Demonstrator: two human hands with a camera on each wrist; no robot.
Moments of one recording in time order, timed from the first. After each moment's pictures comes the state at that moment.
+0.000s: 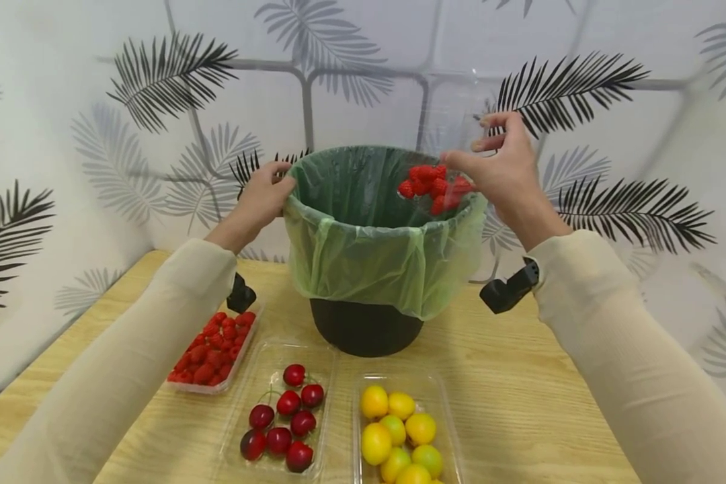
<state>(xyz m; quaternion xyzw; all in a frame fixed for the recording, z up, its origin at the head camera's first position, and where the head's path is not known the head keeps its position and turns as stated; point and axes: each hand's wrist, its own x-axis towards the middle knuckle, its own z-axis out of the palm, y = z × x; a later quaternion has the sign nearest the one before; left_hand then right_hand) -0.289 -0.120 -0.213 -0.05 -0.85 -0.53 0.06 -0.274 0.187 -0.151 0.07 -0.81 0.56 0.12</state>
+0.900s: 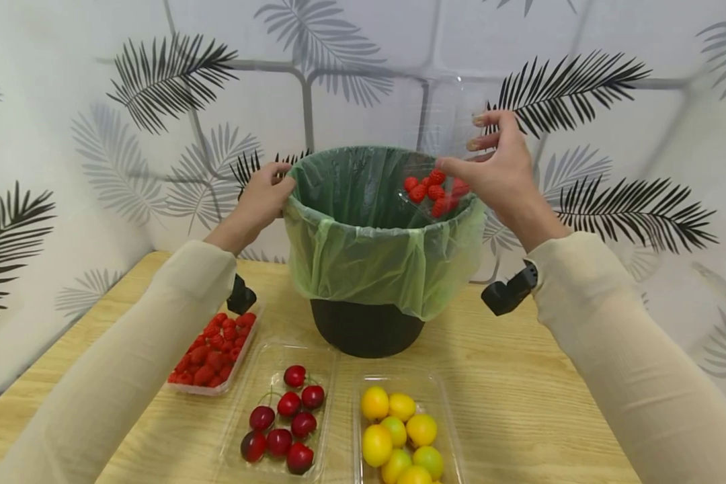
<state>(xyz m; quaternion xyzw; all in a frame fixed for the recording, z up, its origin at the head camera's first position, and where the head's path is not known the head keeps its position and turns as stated) -0.288 -0.121 -0.215 -0.05 -0.84 -0.53 0.06 -0.273 0.186 -0.153 0.09 -0.84 0.52 0.13</state>
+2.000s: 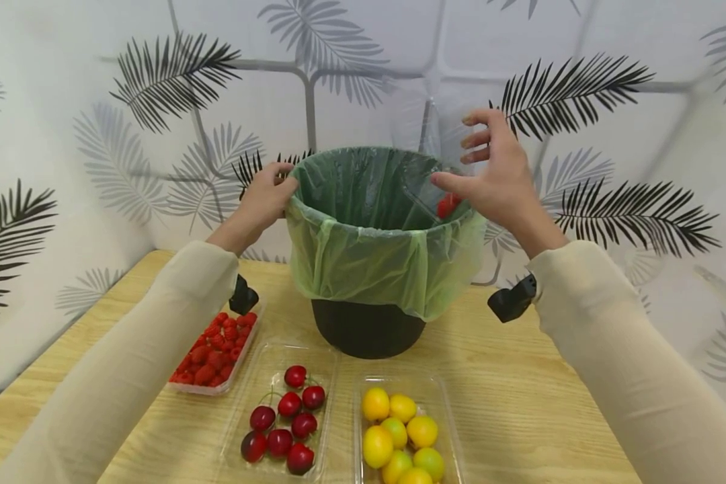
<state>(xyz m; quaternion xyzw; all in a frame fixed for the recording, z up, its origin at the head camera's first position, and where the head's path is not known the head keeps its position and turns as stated) -0.288 -0.122 -0.214 -0.05 -0.84 -0.53 0.05 -0.272 0.185 -0.162 0.19 -0.87 0.39 0.22</state>
